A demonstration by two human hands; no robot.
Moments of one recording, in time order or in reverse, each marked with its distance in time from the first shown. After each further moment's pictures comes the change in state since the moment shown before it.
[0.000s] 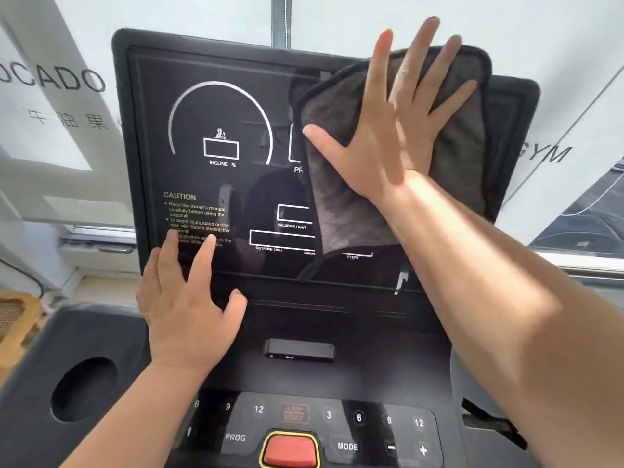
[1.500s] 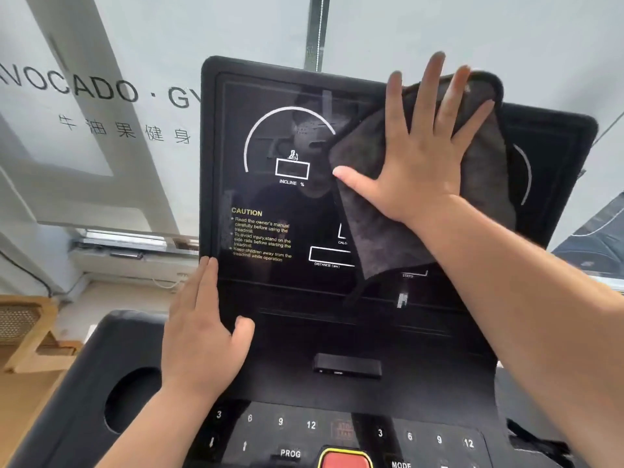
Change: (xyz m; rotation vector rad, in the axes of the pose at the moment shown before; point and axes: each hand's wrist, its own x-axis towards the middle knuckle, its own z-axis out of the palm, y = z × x) left_hand 0.003 -0.059 -0.029 -0.228 -0.117 -0.036; right_hand -0.001 -0.039 0.001 -0.078 -0.049 -0.191
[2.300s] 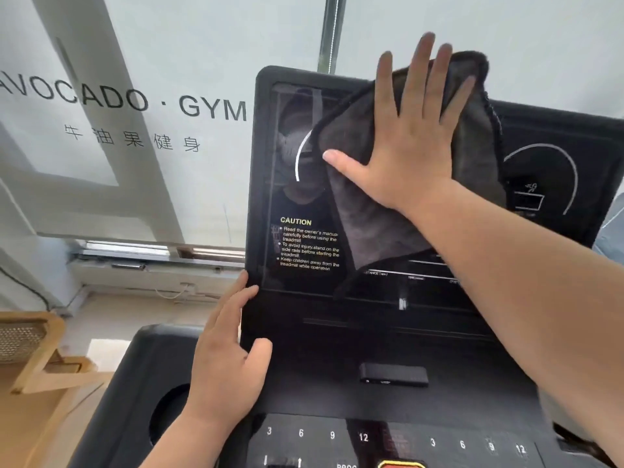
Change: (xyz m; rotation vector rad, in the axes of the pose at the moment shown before) left_hand 0.007 -0.043 -0.017 -0.475 -0.058 0.079; right_hand 0.032 -0.074 -0.008 0.003 0.039 -0.026
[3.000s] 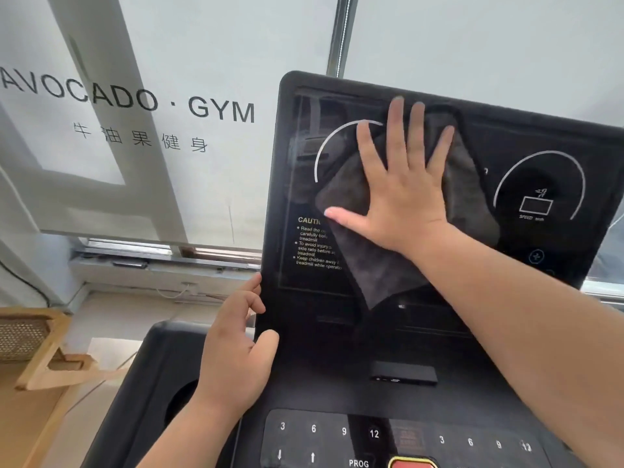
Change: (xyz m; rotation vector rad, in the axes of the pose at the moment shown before) left_hand 0.008 -0.006 -0.012 -0.171 -0.055 -0.103; right_hand -0.044 -0.020 0.018 -0.026 -0.037 -0.169
